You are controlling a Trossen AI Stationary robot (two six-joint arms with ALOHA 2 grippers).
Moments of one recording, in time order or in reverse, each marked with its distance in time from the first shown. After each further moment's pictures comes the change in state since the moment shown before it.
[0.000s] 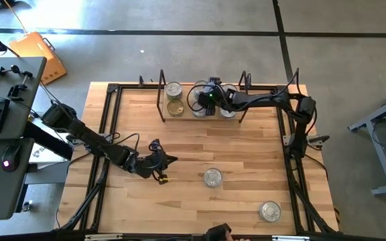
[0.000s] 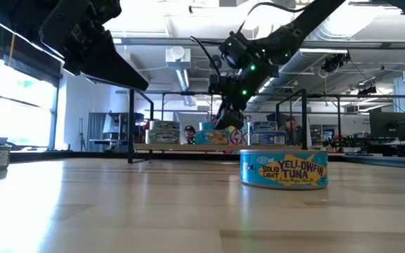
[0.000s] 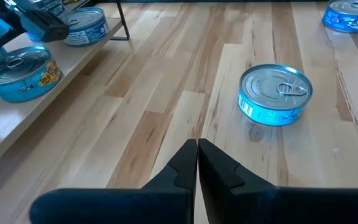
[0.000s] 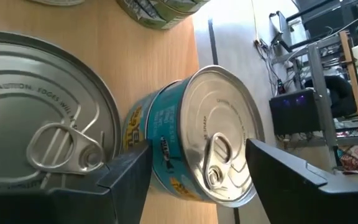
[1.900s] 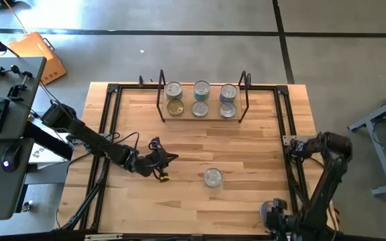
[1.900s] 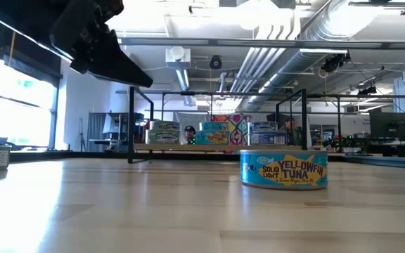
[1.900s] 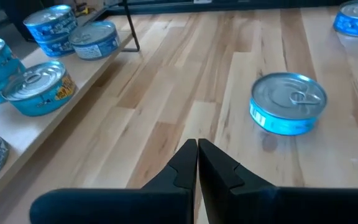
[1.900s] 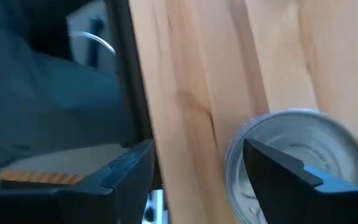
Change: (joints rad) left arm 0.020 0.000 0.000 0.031 -0.031 0.060; right arm 1.640 -0.099 -0.002 -0.767 -0.073 2.129
